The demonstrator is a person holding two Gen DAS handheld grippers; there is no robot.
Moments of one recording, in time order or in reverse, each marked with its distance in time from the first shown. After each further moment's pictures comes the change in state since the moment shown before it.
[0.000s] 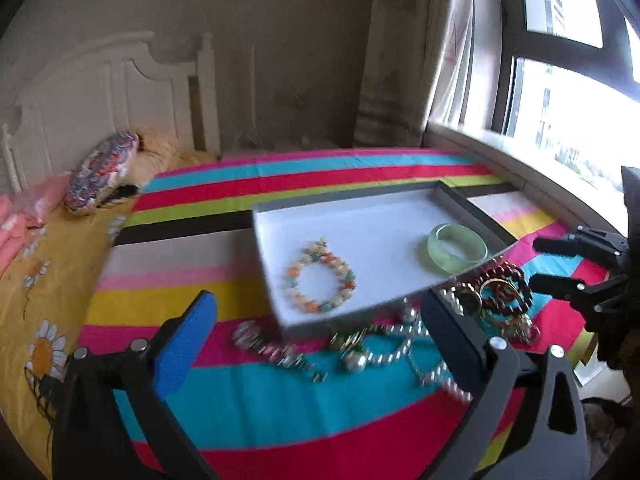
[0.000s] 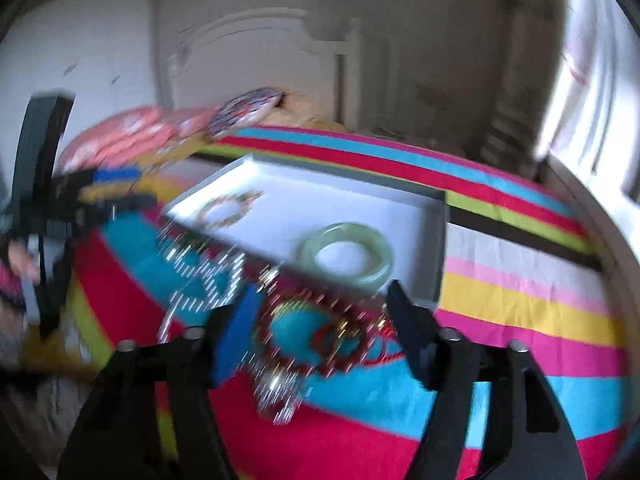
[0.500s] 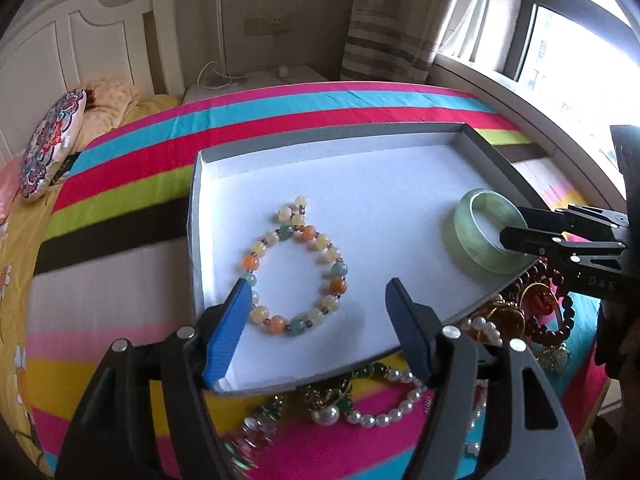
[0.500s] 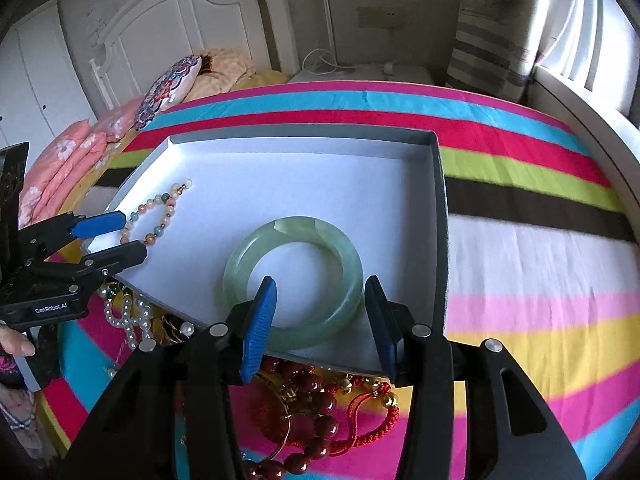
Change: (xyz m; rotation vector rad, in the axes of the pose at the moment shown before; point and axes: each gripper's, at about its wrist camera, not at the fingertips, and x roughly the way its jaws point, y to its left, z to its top) left arm 0.153 -0.008 0.056 0.032 0.298 -0.074; right arm 0.108 -0.077 0.048 0.322 0.210 -0.087
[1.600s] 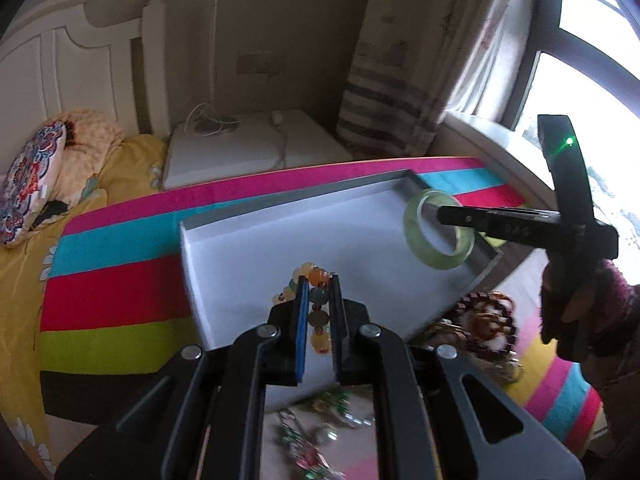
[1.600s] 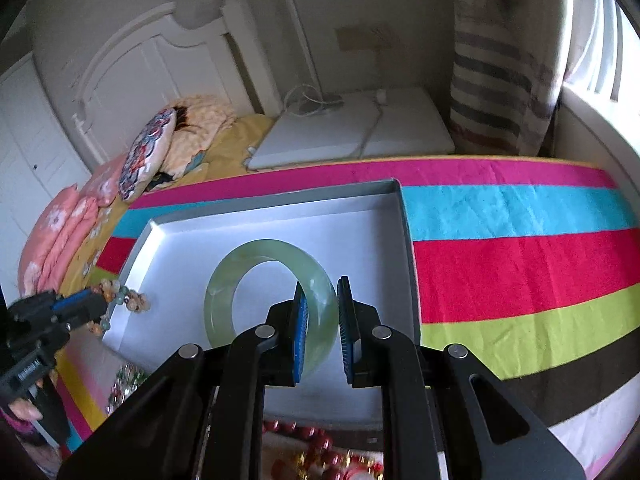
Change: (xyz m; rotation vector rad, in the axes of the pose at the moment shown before) left arm 0.031 0.061 0.127 -0.021 -0.096 -0.076; right arm 0.097 -0.047 0.161 0.163 -0.029 0.045
